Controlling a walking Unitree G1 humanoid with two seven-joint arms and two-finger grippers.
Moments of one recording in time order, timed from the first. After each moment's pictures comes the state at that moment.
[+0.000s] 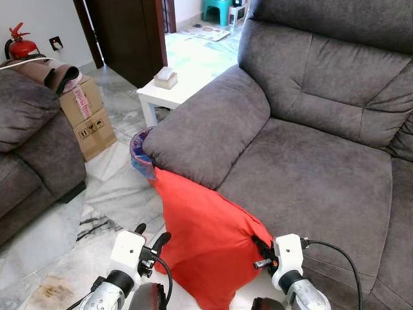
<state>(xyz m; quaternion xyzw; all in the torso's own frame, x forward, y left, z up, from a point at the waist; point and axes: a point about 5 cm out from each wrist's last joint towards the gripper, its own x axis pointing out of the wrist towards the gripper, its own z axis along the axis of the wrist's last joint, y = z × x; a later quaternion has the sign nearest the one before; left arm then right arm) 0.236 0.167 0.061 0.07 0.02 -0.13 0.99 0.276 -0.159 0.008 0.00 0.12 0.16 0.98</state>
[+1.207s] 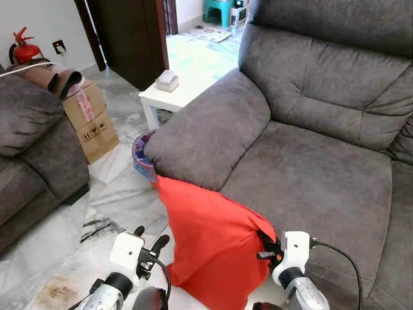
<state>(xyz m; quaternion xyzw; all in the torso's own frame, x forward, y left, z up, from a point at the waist) 0.234 0.171 0.056 0.07 0.04 -0.12 0.99 0.276 -0.161 0.009 0.10 0.12 0.10 0.98</state>
